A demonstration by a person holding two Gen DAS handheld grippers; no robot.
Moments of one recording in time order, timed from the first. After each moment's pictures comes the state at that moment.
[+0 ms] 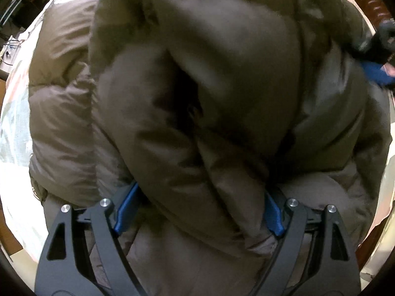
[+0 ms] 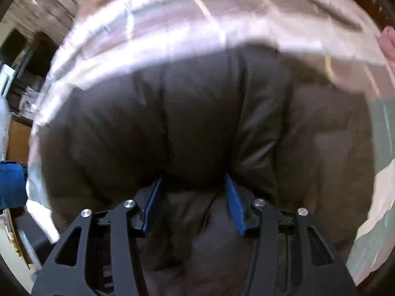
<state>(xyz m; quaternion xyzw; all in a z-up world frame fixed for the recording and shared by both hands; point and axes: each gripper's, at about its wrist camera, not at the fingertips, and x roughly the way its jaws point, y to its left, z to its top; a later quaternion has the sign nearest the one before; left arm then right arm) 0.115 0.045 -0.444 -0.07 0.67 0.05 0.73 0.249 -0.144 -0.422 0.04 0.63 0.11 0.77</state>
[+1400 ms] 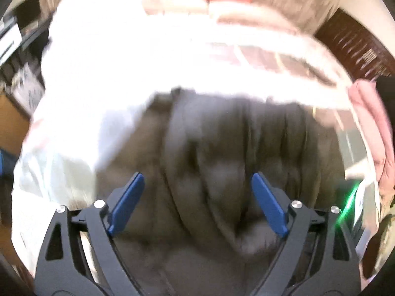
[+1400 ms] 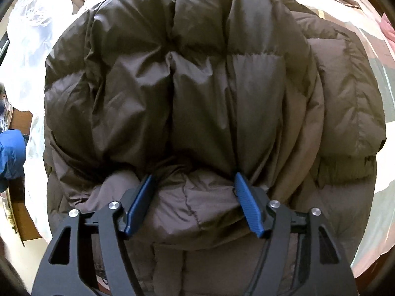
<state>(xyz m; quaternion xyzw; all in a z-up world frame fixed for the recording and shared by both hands) 0.128 0.083 -0.290 -0.07 0.49 0.04 0.87 0.150 -0.117 -0.439 0.03 0.65 0.14 0.75</state>
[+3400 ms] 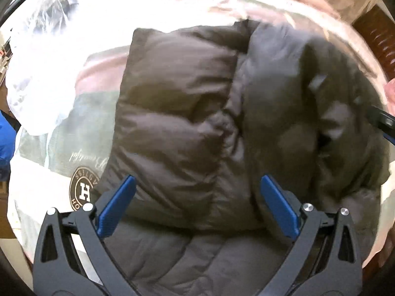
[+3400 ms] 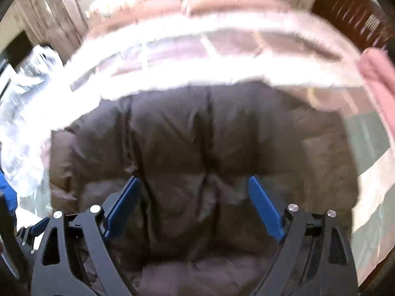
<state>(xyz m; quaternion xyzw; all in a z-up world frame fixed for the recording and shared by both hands) 0.114 0.111 -0.398 -0.09 0.58 0.13 0.80 0.167 -0.100 -0.371 0.01 0.55 0.08 0.83</state>
